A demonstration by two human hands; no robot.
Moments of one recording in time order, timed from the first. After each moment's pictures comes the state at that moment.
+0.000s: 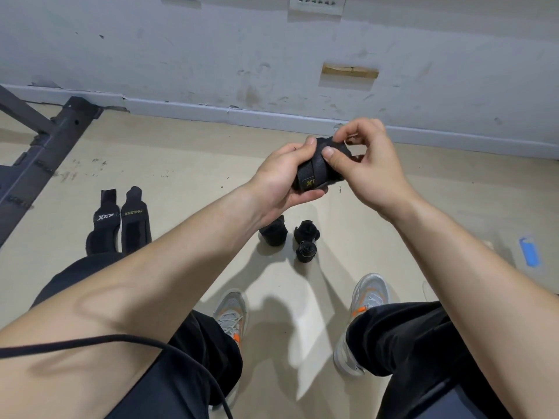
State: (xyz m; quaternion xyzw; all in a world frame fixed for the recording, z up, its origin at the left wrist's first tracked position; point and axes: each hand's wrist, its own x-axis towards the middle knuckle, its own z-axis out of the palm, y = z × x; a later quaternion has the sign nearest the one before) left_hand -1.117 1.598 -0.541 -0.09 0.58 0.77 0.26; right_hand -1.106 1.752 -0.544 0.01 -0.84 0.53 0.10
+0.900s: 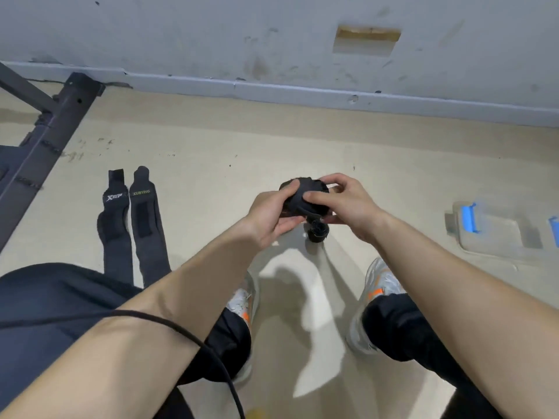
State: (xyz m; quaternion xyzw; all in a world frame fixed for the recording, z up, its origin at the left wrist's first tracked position) left_hand -1.095 1.565 -0.656 -0.22 0.57 0.74 0.29; right_hand -1.087 1.729 -0.640 -0.18 -0.73 0.63 -0.20
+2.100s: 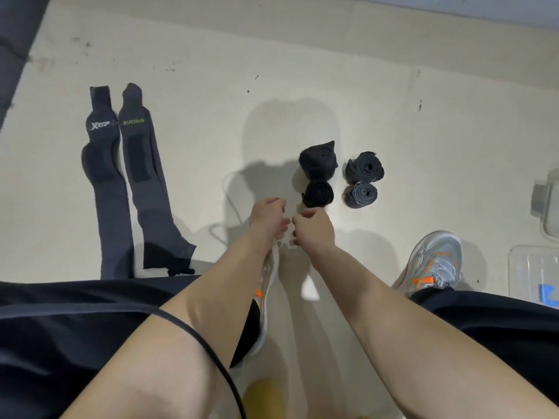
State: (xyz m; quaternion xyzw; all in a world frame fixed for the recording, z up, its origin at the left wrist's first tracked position) left_hand -1.092 1.514 -0.873 -0.42 0.64 0.58 0.26; right_hand -1.066 1.610 -0.872 -0.35 -0.72 0.51 -0.30
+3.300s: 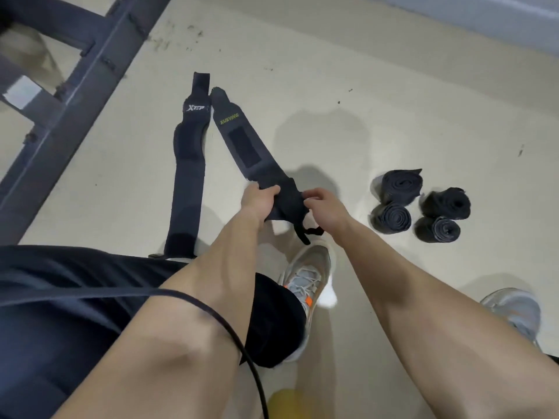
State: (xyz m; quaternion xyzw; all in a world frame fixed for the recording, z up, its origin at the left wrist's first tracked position) left_hand -1.103 1.343 -0.870 -0.49 0.67 0.54 0.18; right_hand -1.123 1.502 -0.854 -0.11 -0.75 0.51 -0.41
